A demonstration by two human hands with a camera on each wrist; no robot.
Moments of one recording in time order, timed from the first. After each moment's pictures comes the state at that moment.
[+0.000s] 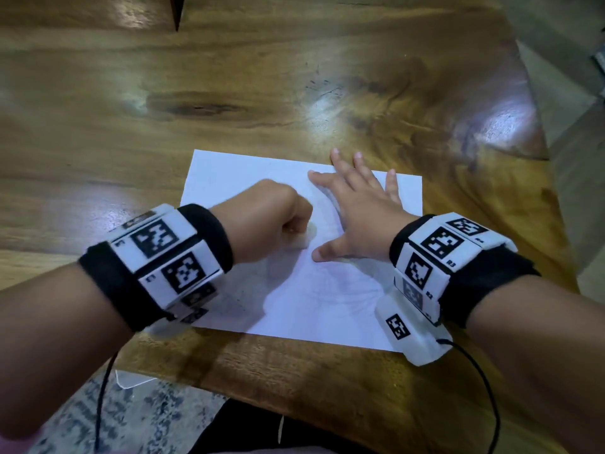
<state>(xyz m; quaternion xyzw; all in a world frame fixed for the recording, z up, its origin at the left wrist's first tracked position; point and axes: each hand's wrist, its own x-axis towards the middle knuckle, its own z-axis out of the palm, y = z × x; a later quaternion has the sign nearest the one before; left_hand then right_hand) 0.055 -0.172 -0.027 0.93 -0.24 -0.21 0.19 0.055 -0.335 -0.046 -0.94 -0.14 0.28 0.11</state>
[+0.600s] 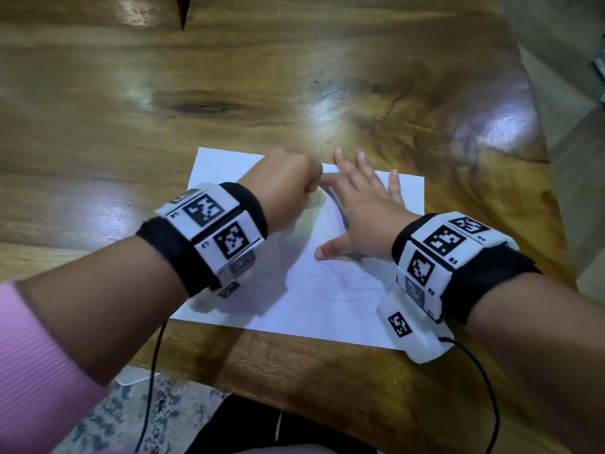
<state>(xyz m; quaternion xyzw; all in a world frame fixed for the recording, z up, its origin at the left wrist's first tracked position) 0.074 -0.189 -0.026 0.96 -0.18 -0.14 0.19 0.055 -0.335 -0.046 -0.94 -0.14 0.28 0.11</state>
